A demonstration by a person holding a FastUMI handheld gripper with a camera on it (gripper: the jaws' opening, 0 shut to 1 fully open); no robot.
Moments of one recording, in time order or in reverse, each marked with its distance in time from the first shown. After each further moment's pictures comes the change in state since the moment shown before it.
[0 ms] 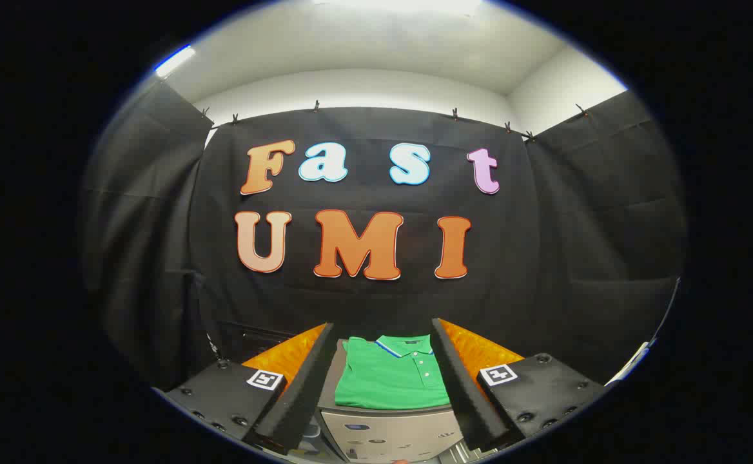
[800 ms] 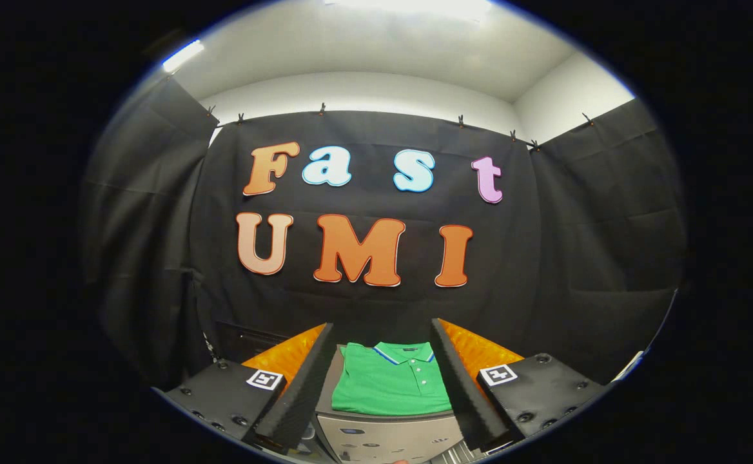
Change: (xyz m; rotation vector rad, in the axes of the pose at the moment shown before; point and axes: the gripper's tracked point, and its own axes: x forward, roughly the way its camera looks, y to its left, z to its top) arm 0.004 -0.002 0.009 -0.027 -0.015 -0.003
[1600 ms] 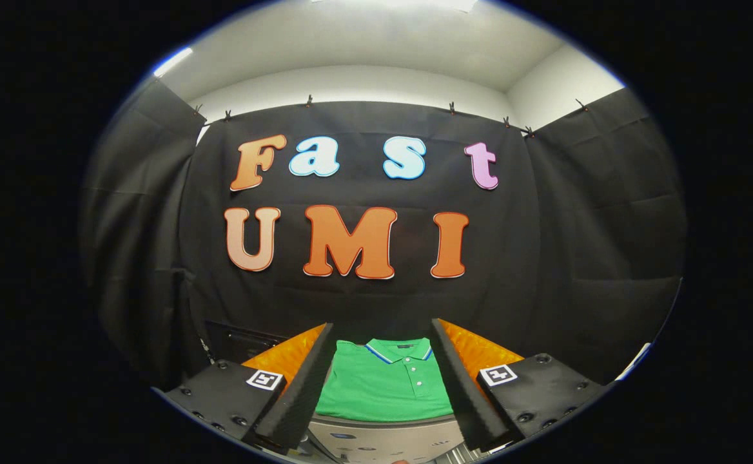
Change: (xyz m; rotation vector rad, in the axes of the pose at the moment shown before) arm 0.056 -0.033 -0.032 0.029 0.043 -0.011
